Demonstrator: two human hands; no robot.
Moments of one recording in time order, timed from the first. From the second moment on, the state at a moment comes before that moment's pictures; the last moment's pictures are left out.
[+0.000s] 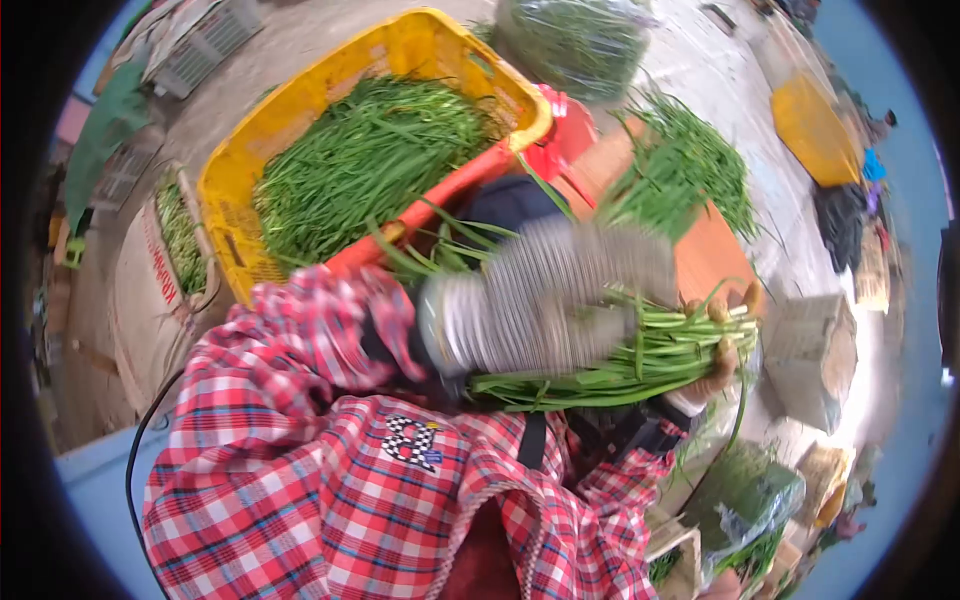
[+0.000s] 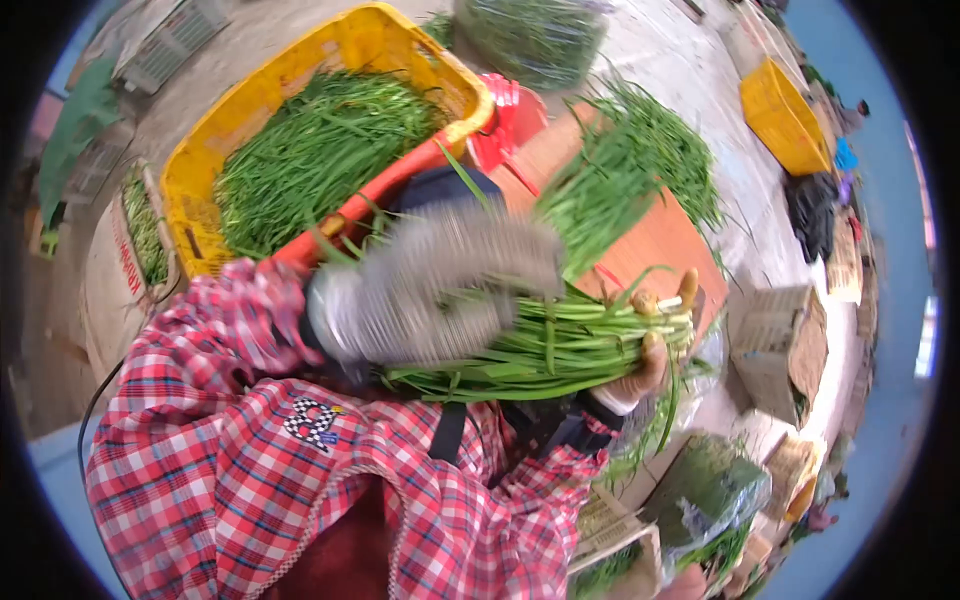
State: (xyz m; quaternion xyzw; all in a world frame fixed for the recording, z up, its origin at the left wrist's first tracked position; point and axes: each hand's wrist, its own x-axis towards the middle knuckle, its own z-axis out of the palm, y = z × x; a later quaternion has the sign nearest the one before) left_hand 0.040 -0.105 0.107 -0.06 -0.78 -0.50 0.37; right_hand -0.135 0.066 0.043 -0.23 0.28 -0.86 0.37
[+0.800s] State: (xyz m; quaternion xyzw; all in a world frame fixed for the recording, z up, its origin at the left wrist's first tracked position) left_hand 0.001 -0.030 0.033 0.07 -0.44 -0.84 -0.32; right_hand -0.108 0.086 0.046 -0.07 0.47 -0.87 0.14
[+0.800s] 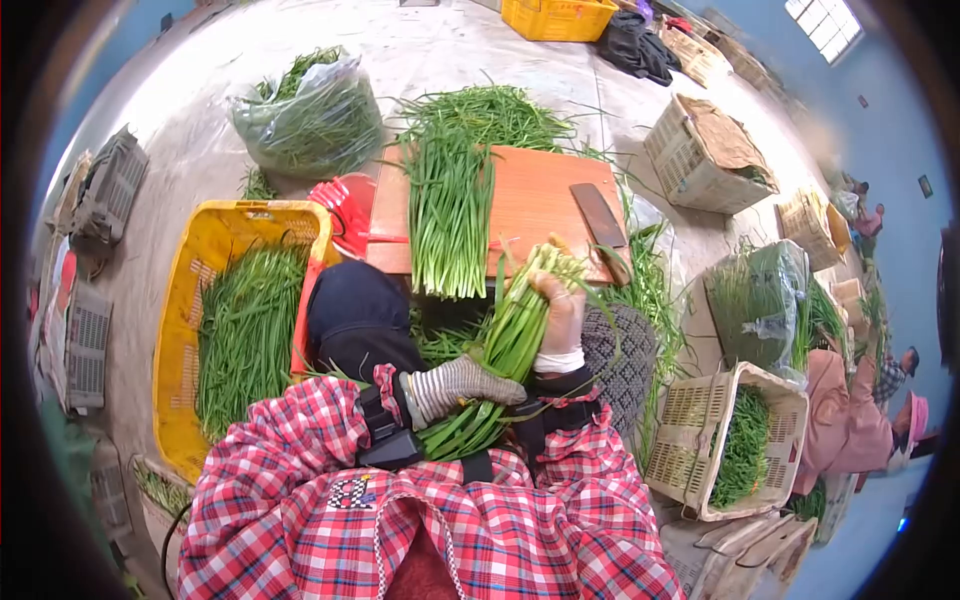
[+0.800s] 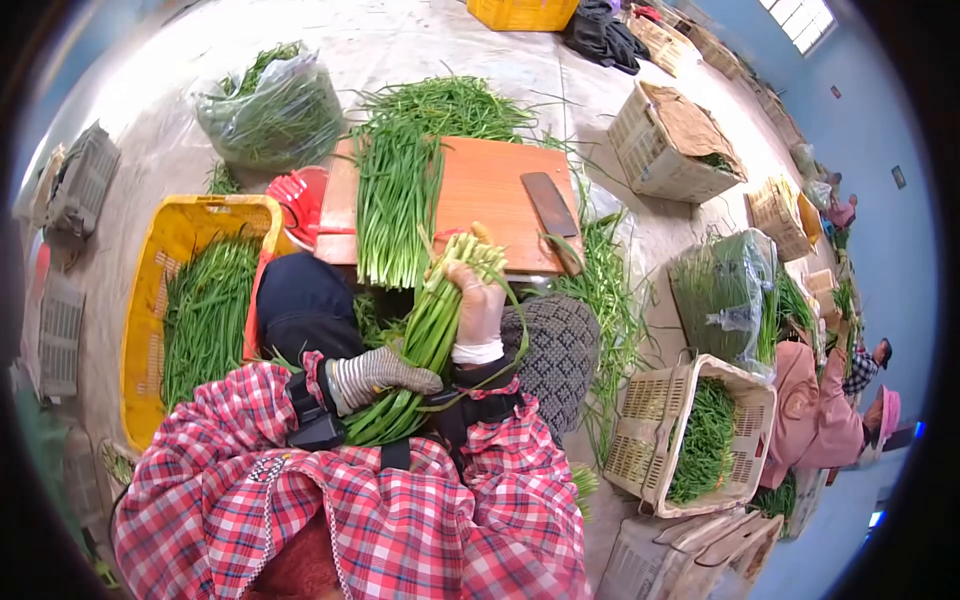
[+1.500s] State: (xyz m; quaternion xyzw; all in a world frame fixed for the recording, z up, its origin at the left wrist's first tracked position) left_hand -0.188 -0.043 0.147 0.11 -0.73 -0.60 -0.30; right_hand -0.301 0.257 -0.133 -0.10 0.98 -0.16 0.04
